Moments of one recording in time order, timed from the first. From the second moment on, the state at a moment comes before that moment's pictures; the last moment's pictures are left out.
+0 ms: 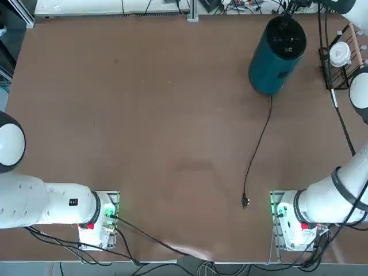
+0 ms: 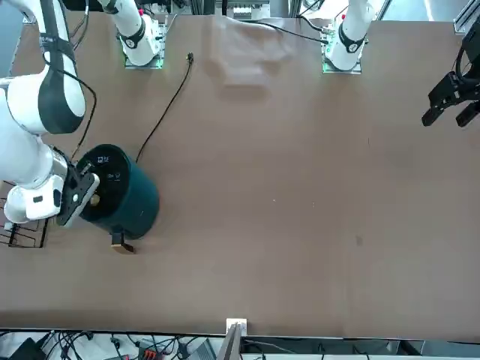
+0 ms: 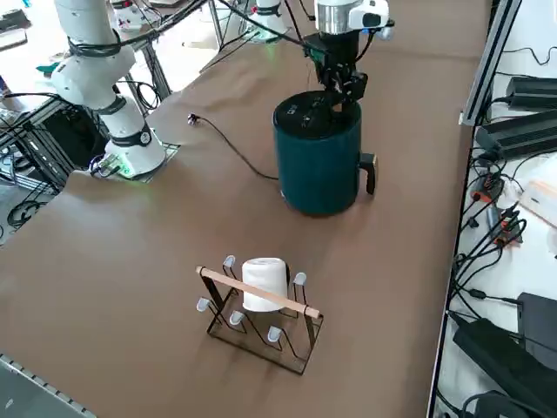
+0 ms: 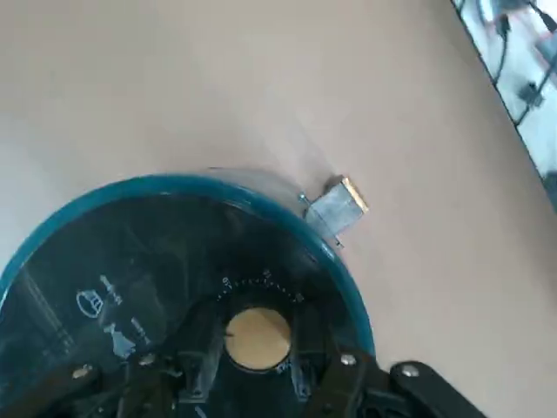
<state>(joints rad) 0.02 0.38 0.08 -1.49 -0.01 1.90 -0.98</state>
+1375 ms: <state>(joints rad) 0.02 0.38 0.08 -1.49 -0.01 1.92 -1.19</state>
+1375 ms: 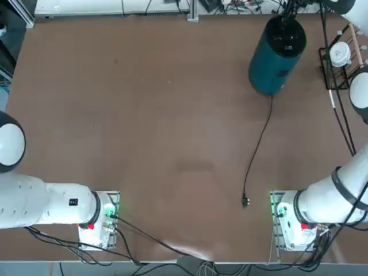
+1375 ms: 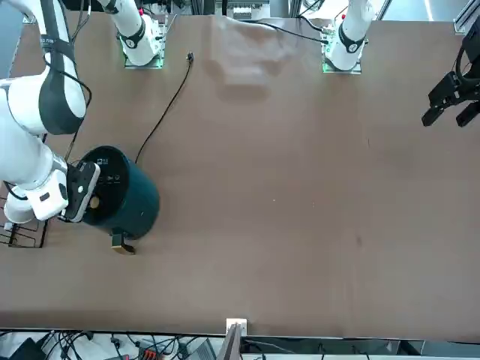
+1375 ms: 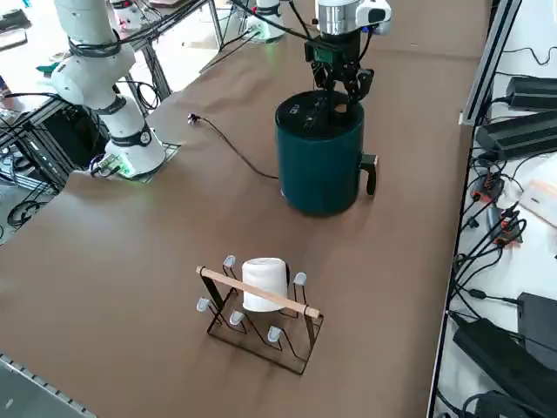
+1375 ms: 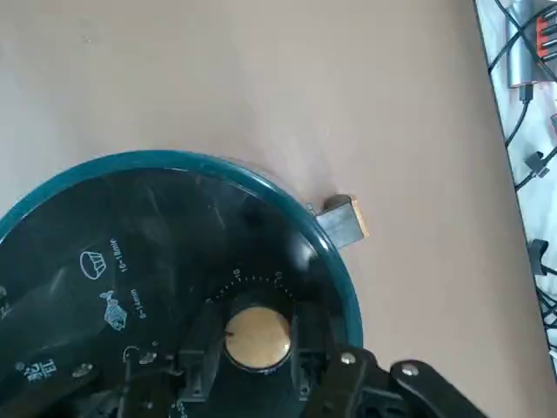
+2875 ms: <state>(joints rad) 0.02 0.35 0.08 -1.48 -0.01 1.90 -0.88</state>
